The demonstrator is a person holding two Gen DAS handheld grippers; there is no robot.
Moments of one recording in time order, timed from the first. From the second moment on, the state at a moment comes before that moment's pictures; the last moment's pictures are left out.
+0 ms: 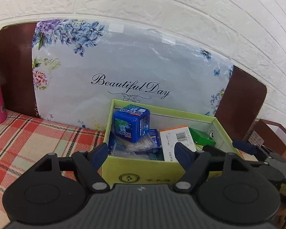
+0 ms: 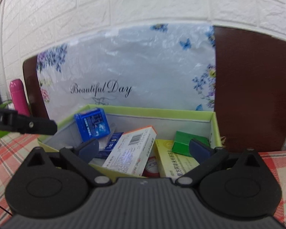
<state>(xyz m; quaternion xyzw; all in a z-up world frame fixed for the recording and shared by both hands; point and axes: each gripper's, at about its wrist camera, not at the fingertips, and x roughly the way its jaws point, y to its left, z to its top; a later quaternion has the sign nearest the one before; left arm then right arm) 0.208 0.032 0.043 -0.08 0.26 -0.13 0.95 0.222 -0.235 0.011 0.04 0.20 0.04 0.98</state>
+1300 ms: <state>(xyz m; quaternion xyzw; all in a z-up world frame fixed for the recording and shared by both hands) 0.109 0.013 -0.054 -0.01 0.36 -0.10 0.93 0.011 -0.234 -0.044 0.13 0.29 0.03 0.95</state>
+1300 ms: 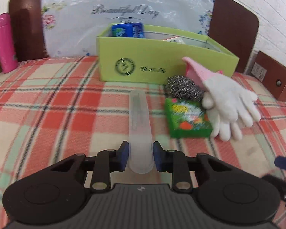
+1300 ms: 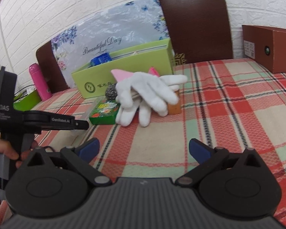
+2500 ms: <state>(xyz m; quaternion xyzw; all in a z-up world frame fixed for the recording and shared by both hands) 0.073 0.001 -0.050 -0.05 0.39 -0.23 0.89 -0.007 -0.216 -0.057 0.03 0.33 0.05 0.94</state>
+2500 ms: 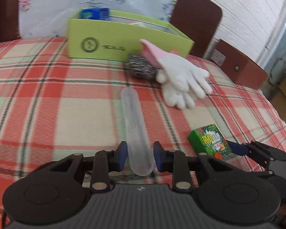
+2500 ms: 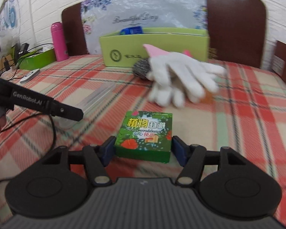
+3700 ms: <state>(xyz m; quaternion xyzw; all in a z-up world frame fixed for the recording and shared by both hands) 0.096 -0.035 -0.054 -0.01 0.39 -0.17 0.91 -0.007 -0.213 -0.060 0.02 0.33 0.01 0.94</state>
